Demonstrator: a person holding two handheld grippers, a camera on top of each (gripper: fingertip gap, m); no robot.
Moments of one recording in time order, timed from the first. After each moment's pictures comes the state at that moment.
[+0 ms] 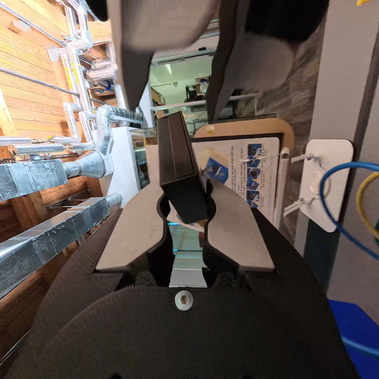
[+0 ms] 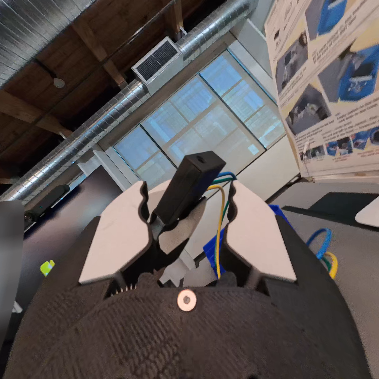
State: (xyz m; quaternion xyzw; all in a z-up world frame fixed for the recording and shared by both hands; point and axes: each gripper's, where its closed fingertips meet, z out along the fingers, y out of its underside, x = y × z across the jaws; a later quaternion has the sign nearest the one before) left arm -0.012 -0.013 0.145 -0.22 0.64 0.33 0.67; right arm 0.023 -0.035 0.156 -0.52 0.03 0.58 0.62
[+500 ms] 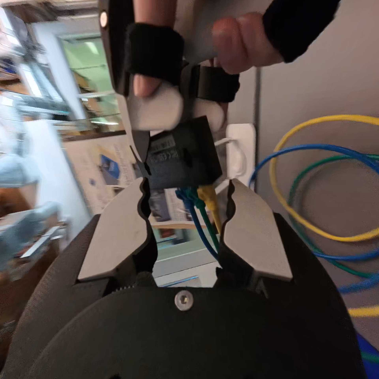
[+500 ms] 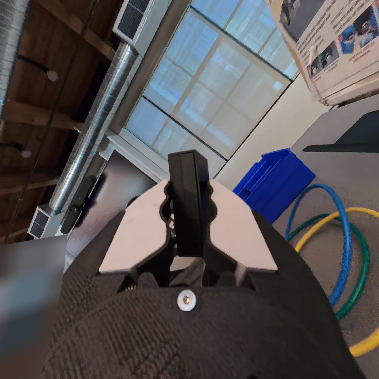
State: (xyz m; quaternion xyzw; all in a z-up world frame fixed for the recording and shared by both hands) left arm -0.035 -0.014 0.055 -0.30 0.73 0.29 0.55; right arm -0.011 0.007 0.083 -0.57 0.03 0.67 0.48
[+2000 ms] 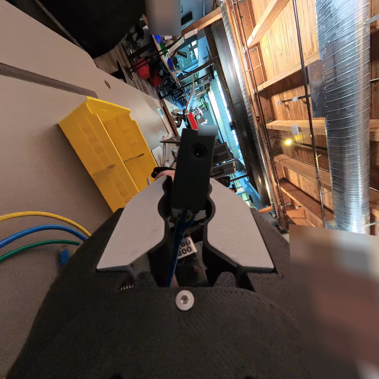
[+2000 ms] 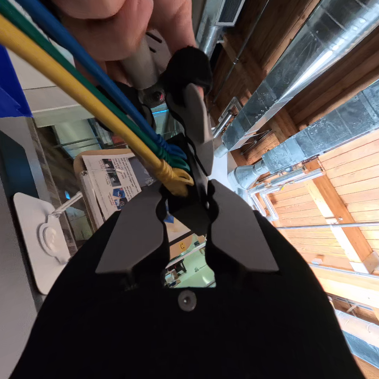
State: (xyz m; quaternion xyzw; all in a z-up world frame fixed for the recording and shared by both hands) left arm -0.067 -0.023 0.109 -0.65 0.25 -0.71 0.03; right arm -0.075 -0.021 0.111 -0.33 -0.38 -0.48 0.72
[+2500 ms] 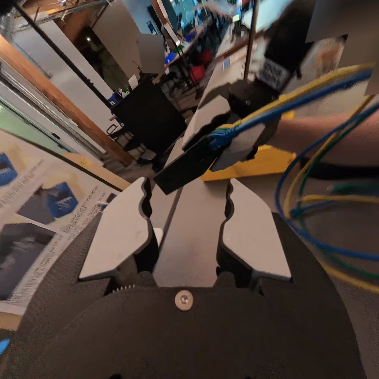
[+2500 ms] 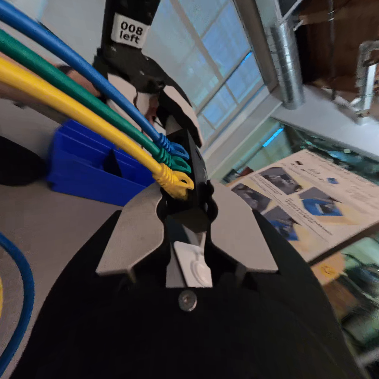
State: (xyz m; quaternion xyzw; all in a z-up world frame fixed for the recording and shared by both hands) left arm -0.104 -0.043 0.117 -0.34 0.70 -0.31 0.55; right arm -0.072 -0.051 0.114 -0.48 -0.43 -0.01 0.77
